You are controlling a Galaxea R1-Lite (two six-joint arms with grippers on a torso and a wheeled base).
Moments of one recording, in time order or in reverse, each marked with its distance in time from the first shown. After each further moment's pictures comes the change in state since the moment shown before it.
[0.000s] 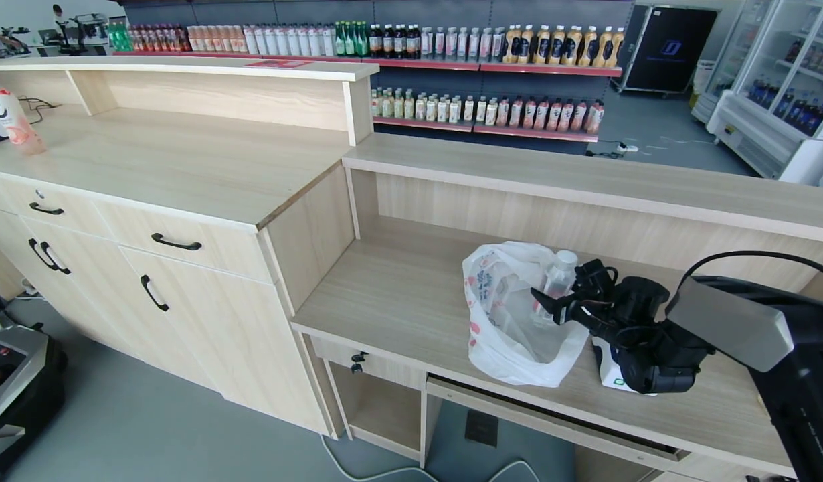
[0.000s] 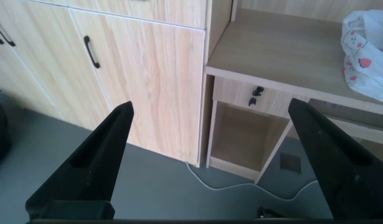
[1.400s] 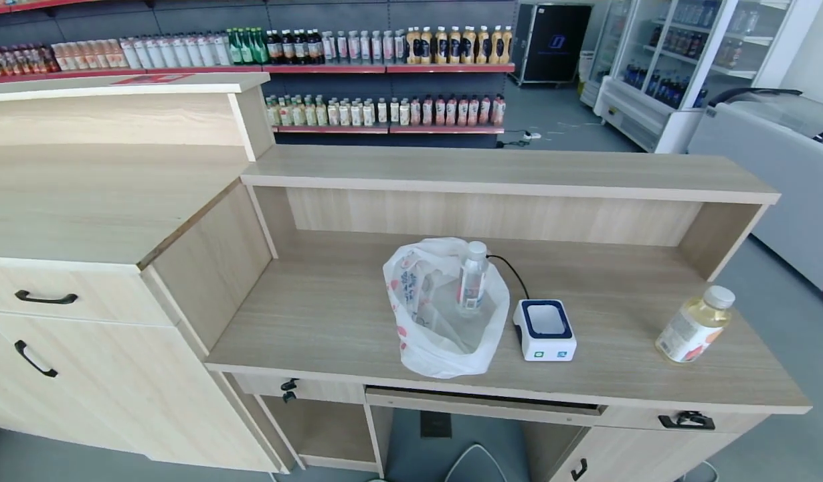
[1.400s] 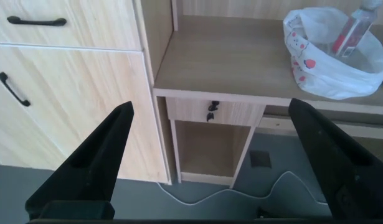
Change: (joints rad) left arm 0.000 0.000 0.000 0.000 0.000 0.000; right arm -0.523 -1.343 0.734 0.713 -0.413 -0.206
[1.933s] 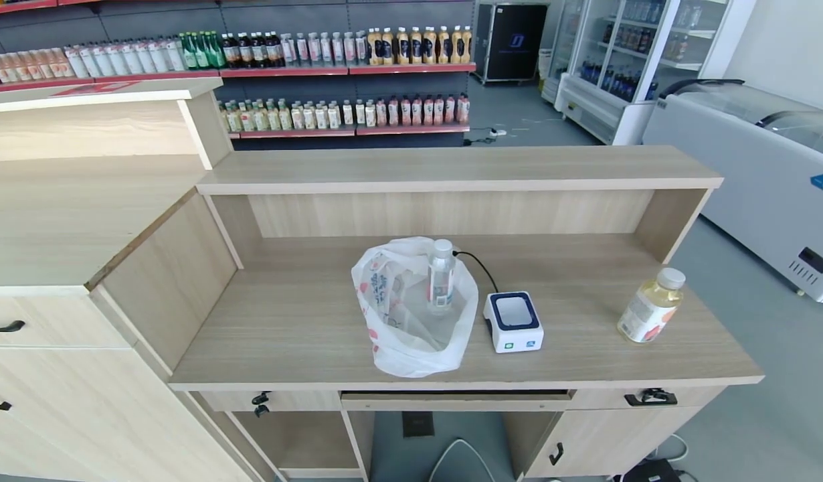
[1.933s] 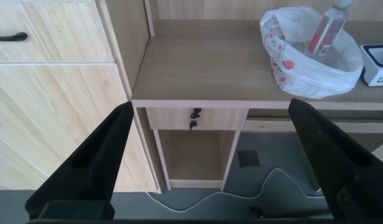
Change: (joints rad) left arm 0.000 0.000 0.000 0.000 0.000 0.000; right arm -0.108 0.267 0.022 -0.313 0.005 0.225
